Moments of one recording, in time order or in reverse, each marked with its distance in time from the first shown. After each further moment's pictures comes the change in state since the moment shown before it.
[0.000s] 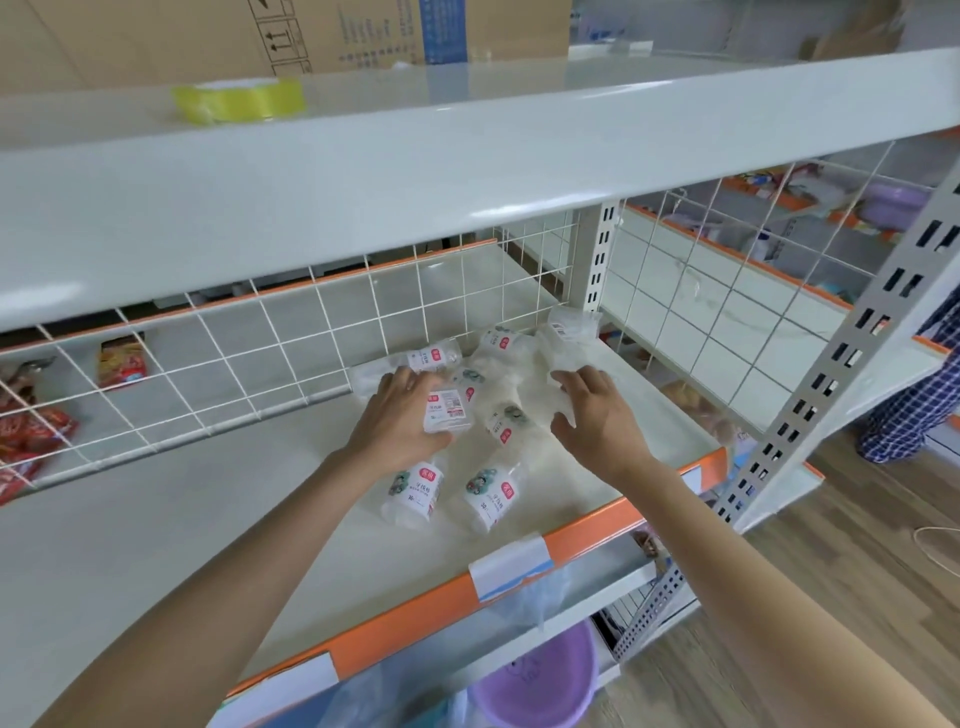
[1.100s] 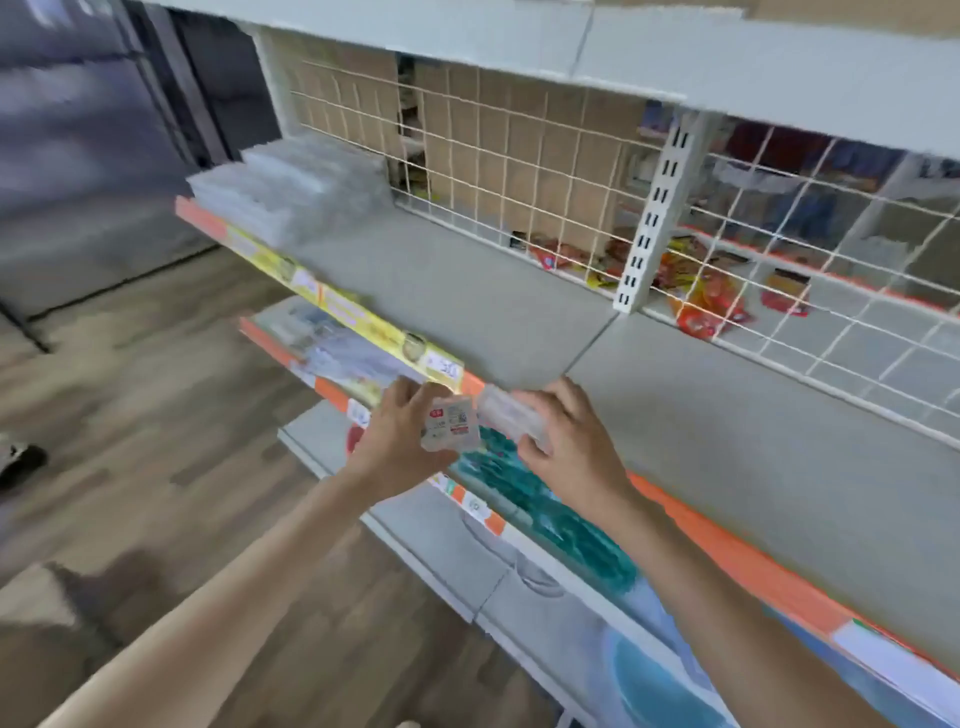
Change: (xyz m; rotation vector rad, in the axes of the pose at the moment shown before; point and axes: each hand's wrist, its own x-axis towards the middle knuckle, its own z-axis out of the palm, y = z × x) left_hand -0.574 -0.223 -0.125 -0.067 0.541 -0.985; right_hand -0.193 -0.543 0.151 0.621 -0.364 -1.005
